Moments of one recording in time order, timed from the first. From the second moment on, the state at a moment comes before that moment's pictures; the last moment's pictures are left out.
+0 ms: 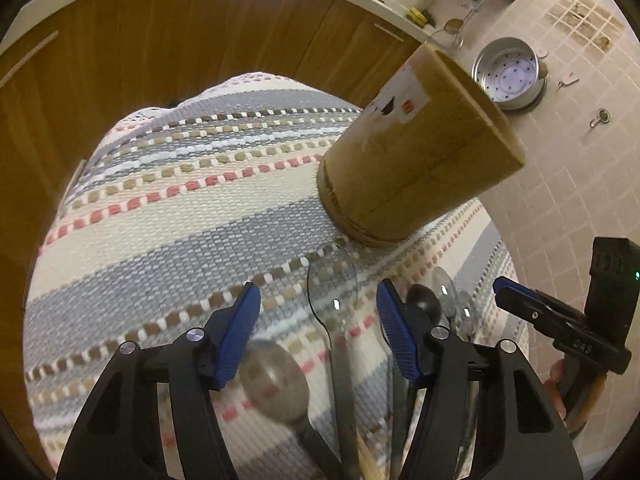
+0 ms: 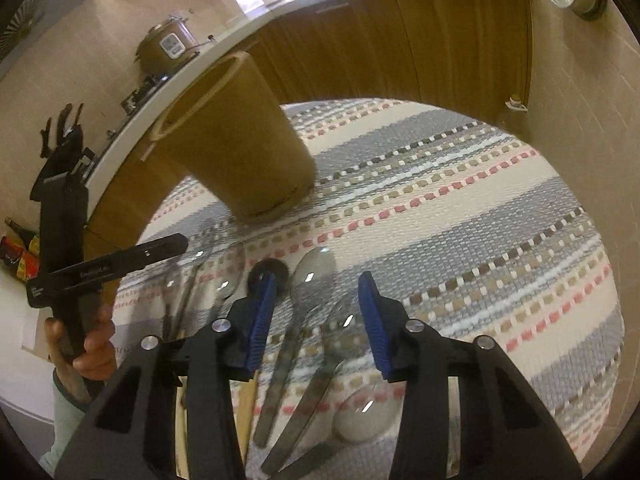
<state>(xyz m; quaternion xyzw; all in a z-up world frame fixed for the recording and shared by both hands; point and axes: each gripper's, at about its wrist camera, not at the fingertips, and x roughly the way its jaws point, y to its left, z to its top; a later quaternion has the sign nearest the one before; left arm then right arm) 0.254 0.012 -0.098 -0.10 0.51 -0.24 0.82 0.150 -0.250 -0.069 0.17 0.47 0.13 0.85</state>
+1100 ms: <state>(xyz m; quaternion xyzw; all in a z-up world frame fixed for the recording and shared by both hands) 0.256 0.005 -0.099 -0.07 0.50 -0.23 0.83 0.177 -0.183 -0.072 0.14 0.49 0.18 0.84</state>
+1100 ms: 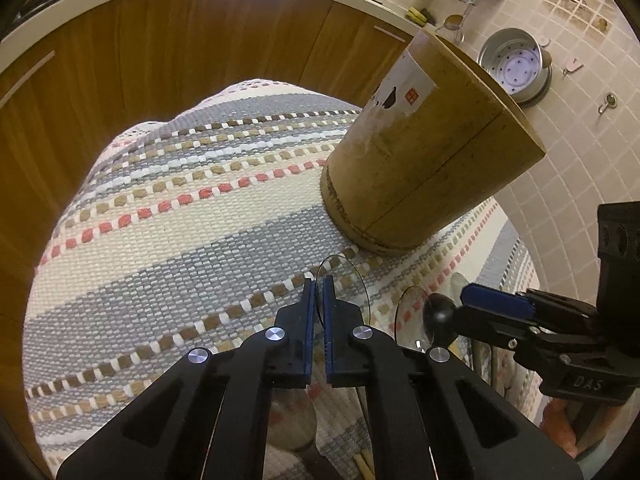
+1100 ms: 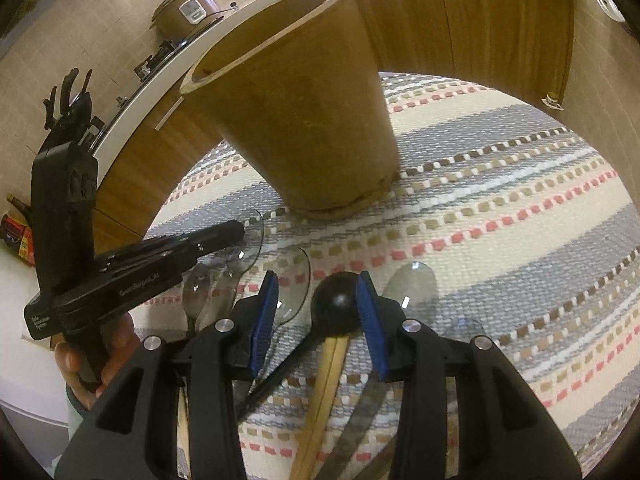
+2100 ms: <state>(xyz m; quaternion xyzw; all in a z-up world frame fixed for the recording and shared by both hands) 0.234 -0.037 -0.092 0.01 0.45 -0.20 0.87 0.124 -0.267 -0.076 0.15 0.51 0.12 0.84</state>
